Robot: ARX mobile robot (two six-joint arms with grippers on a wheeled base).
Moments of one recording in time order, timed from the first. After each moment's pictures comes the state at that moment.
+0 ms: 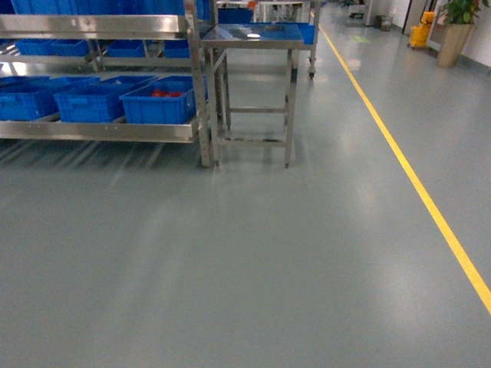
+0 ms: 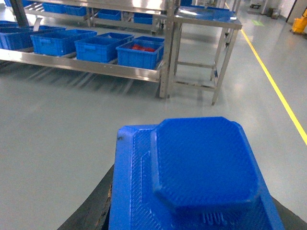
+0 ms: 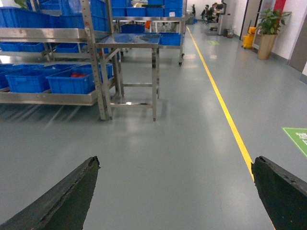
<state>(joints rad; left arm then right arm) -0.35 0.31 0.17 0.00 -0.47 -0.13 0.00 0.01 0.01 0.00 0.00 0.00</state>
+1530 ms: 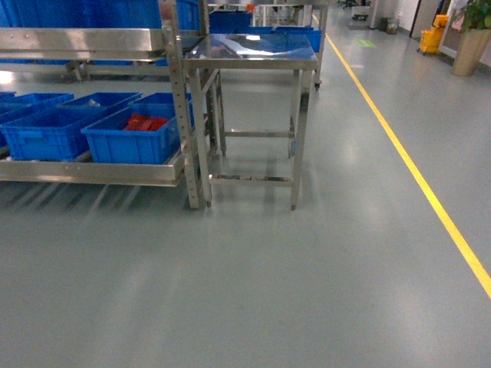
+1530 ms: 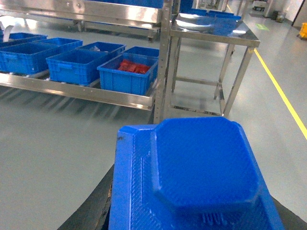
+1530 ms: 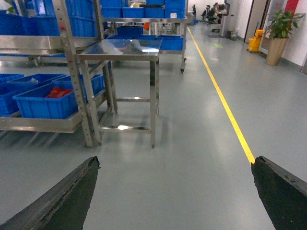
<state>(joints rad) -0.35 0.31 0.17 0.00 -0.47 -0.13 0.00 0.01 0.01 0.00 0.00 0.00</state>
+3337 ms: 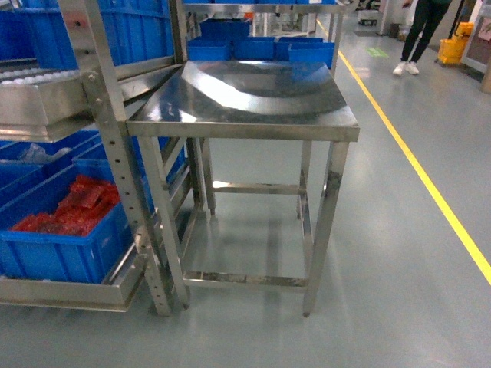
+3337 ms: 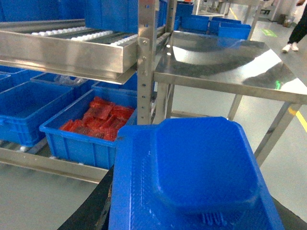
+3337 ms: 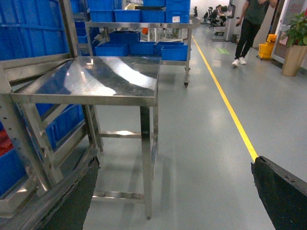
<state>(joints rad) -0.35 0.31 0.17 0.00 -0.47 -0.13 0.00 0.01 0.01 -0.01 0.00 0.00</state>
